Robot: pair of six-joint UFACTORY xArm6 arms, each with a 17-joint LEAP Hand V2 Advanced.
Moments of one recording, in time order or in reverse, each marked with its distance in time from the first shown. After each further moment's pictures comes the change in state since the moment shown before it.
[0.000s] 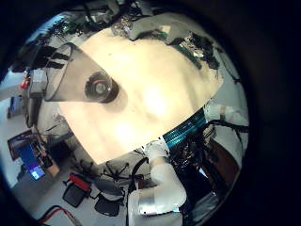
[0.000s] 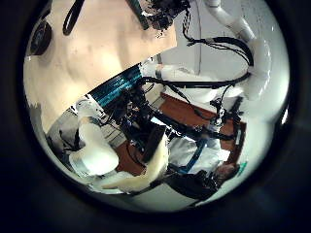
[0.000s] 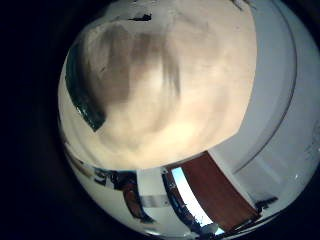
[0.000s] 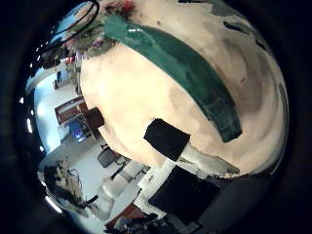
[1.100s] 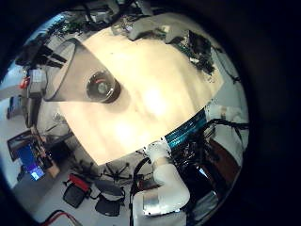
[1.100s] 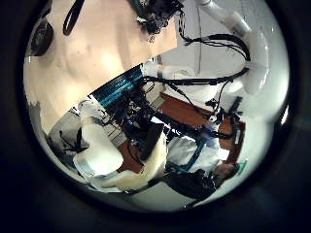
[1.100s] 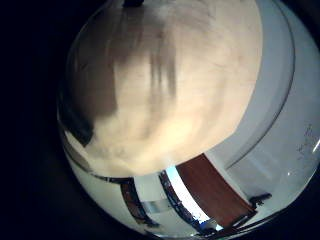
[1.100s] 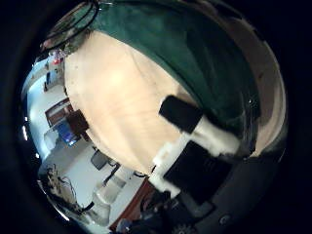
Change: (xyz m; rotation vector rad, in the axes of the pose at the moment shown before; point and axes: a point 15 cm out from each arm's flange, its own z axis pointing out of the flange) left arm -0.013 0.001 0.001 -0.011 0.008 -0.005; right arm 0.013 -0.012 0.040 -0.065 0.131 0.039
